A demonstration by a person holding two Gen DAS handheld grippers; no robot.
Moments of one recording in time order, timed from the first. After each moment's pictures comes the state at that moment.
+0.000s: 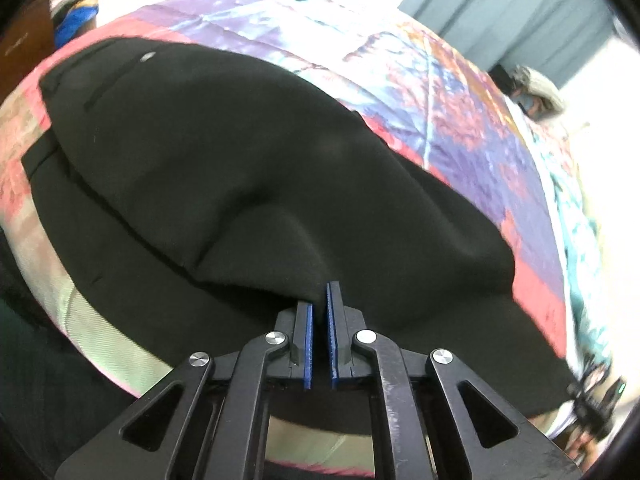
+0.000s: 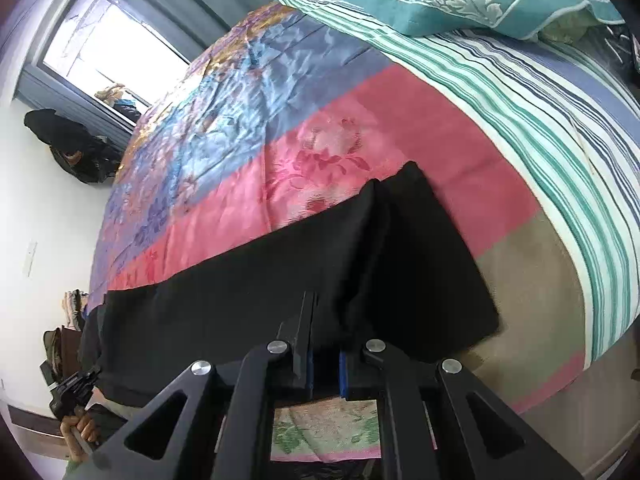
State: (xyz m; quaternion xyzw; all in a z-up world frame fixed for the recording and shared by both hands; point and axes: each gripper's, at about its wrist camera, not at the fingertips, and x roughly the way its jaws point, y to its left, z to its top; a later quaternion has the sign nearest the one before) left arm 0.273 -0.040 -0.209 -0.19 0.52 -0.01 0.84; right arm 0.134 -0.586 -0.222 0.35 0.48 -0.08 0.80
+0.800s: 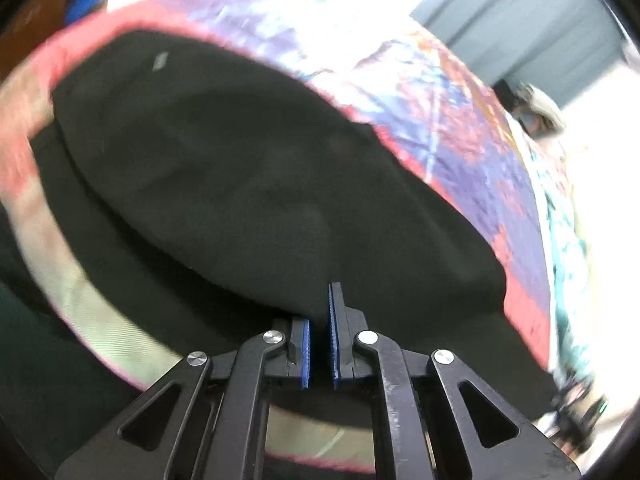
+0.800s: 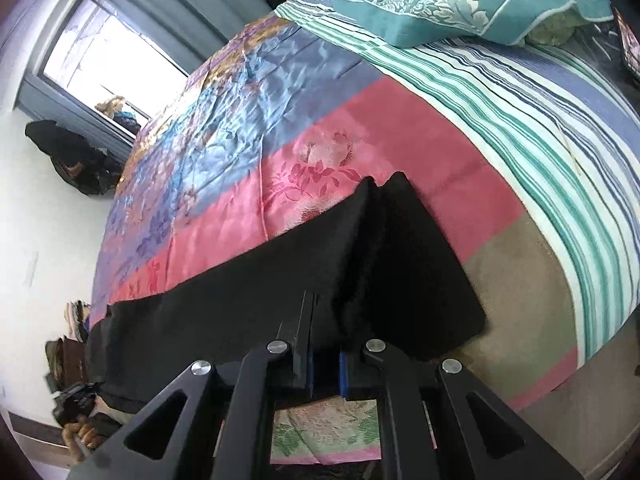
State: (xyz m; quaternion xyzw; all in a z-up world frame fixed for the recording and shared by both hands) left arm 0.267 -0.021 -0.198 -0.22 0.51 -0.01 0.83; right arm 0.127 -0.591 -0.215 0.35 0.47 -0.08 0.81
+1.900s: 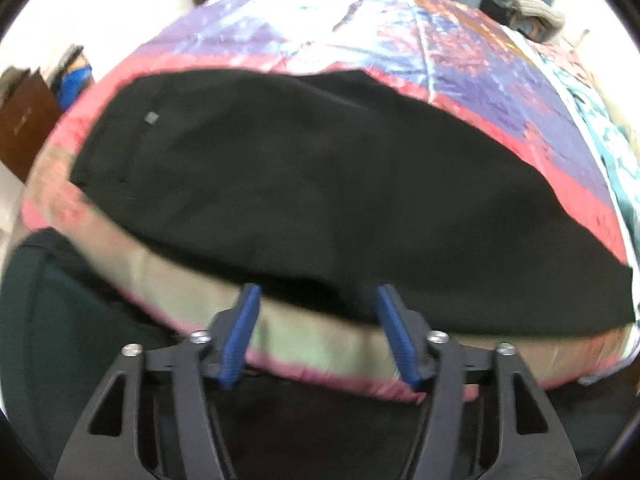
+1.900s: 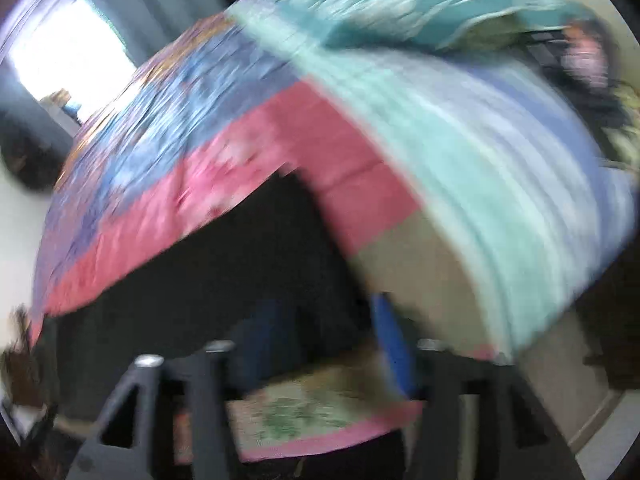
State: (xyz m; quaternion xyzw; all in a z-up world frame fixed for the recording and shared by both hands) left arm 0.216 -0.053 -0.189 -0.03 0.54 0.00 0.84; right arm 0.090 -0.617 -0.217 0.28 0.49 -0.22 0.80
